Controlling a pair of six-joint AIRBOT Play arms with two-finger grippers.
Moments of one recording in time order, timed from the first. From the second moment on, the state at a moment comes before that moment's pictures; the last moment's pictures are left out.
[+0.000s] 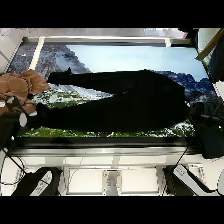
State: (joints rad) left arm 0.14 -0.83 0.56 1.78 -0.97 -2.18; right arm -0.80 -1.03 0.68 -0.92 1.15 1.11
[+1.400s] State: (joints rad) left arm -0.10 -1.10 0.71 1.59 -0.99 -1.72; right arm -0.59 -1.01 0.94 -0.95 1.24 1.18
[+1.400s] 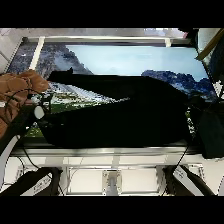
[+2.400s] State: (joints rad) left arm -0.22 -1.29 0.88 1.92 -1.15 -1.88; right arm -0.58 -1.01 0.94 -0.98 1.23 1.18
